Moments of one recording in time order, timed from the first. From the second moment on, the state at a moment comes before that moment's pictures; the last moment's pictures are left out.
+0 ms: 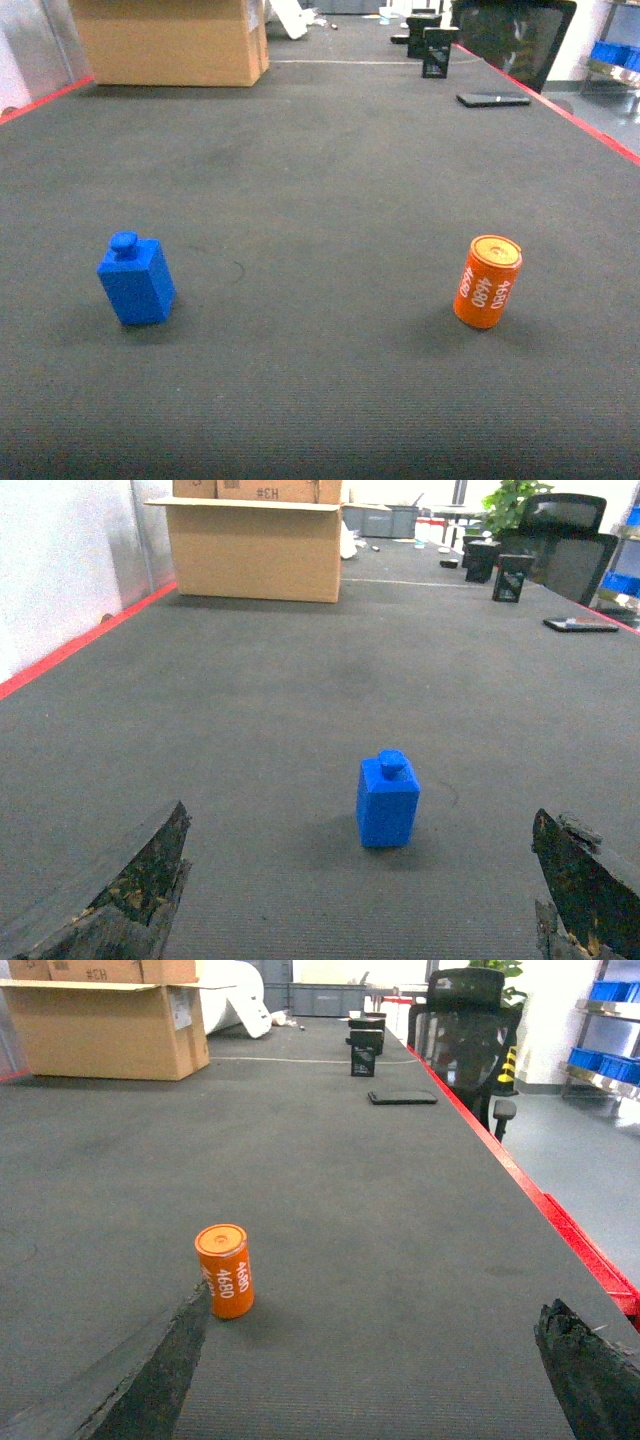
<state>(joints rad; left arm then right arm) 0.00 0.01 0.01 0.00 0.00 0.00 0.00 0.00 0.01 0.00 0.00 0.00</state>
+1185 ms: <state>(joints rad) 0.00 0.01 0.01 0.00 0.00 0.00 0.00 0.00 0.01 0.00 0.00 0.00</state>
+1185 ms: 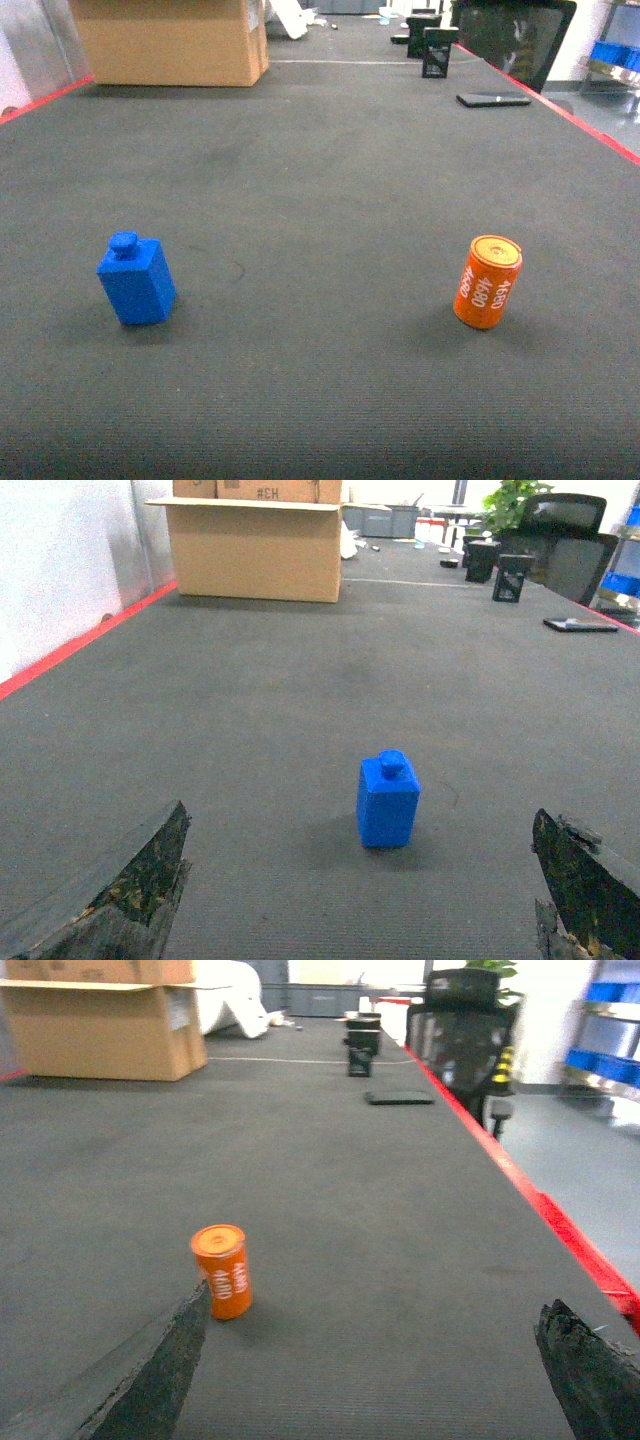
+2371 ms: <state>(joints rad) -0.26 1.75 0.64 0.93 -0.39 0.00 0.29 1.78 0.71 0.80 0.31 0.14</state>
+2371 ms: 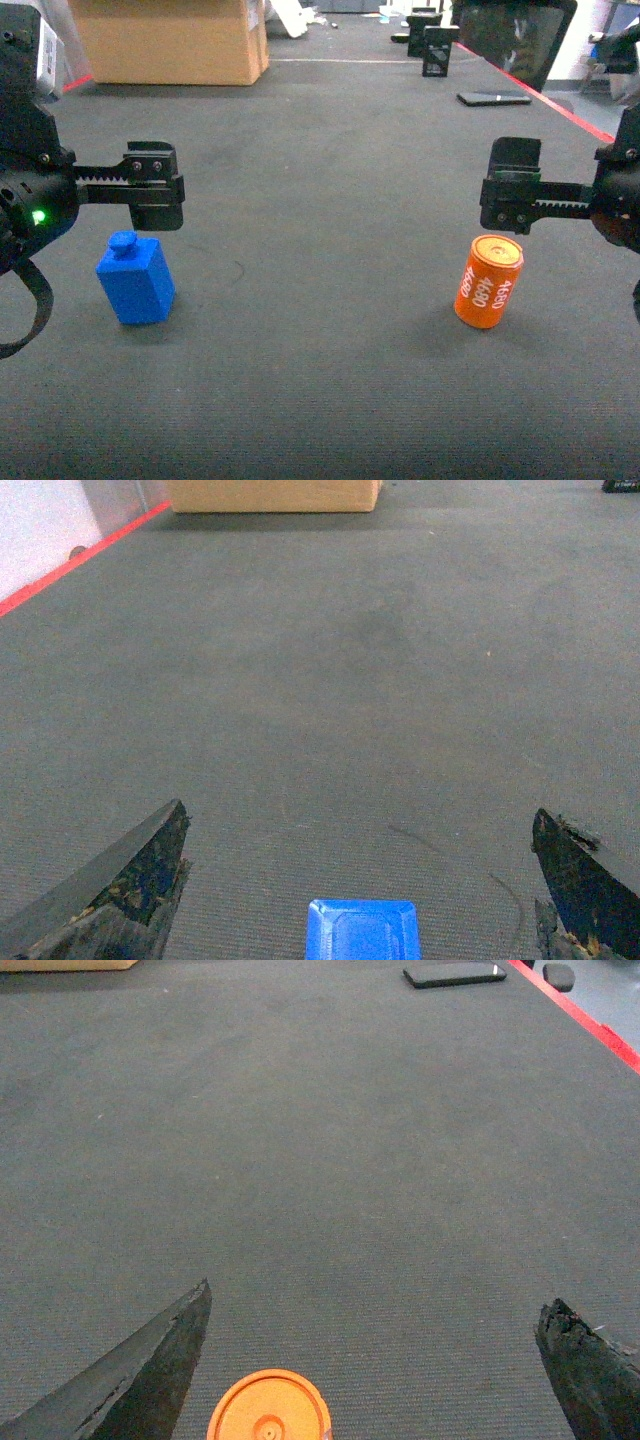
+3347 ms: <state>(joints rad) -0.22 2.05 0.68 1.01 -0.36 -0.07 0.34 2.09 0.82 0.80 0.32 0.24</state>
